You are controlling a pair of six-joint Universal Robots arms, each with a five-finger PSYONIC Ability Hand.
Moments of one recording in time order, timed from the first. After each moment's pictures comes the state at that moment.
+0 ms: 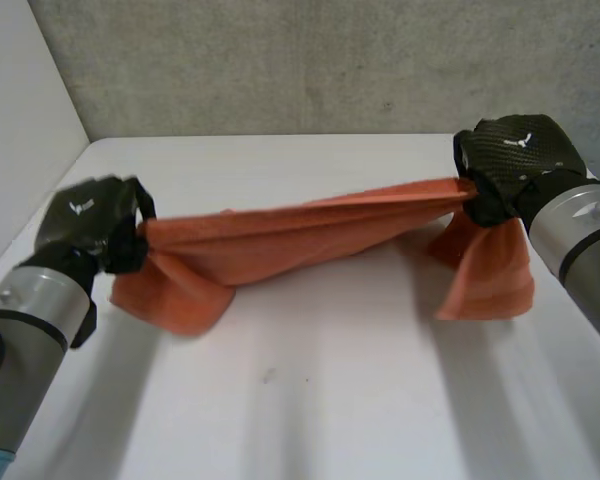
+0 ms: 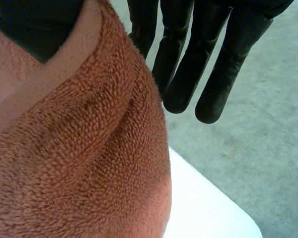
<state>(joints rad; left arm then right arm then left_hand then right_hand) 4.38 -1.57 -1.90 3.39 -1.58 3.17 1.98 -1.47 1.49 0.11 1.56 2.76 1.19 1.22 1.22 1.22 1.03 0.98 1.18 1.18 1.19 0.98</state>
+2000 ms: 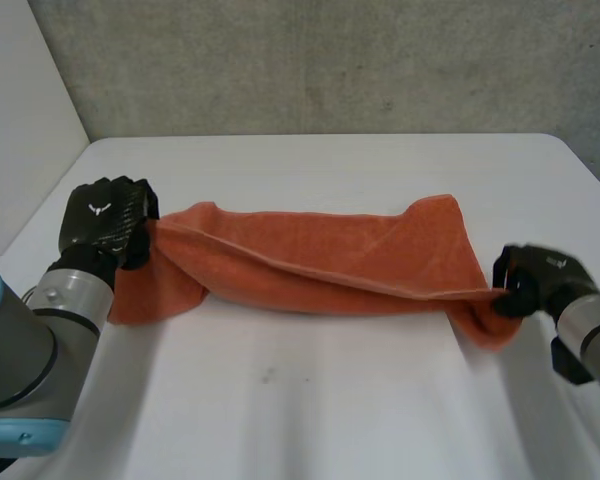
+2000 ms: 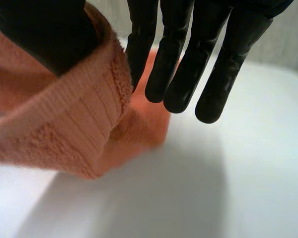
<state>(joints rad) 4.40 -1.74 -1.94 3.72 -1.58 3.26 1.67 -1.32 1.86 -0.14 1.42 3.13 1.21 1.22 1.22 1.22 1.04 0.98 1.18 1.18 1.19 0.98</state>
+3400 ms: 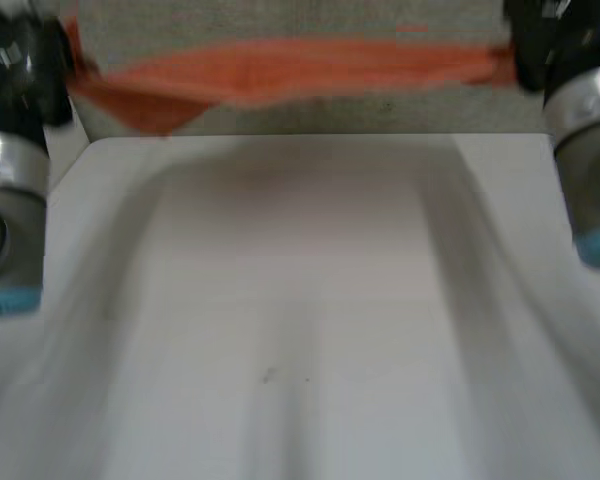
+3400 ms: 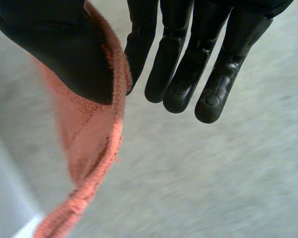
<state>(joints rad) 4.50 -1.75 -1.66 3.86 -1.58 3.43 1.89 -1.28 1.28 -0.35 1.58 2.43 1.21 1.22 1.22 1.22 1.04 0.98 1.18 1.19 1.19 1.00</state>
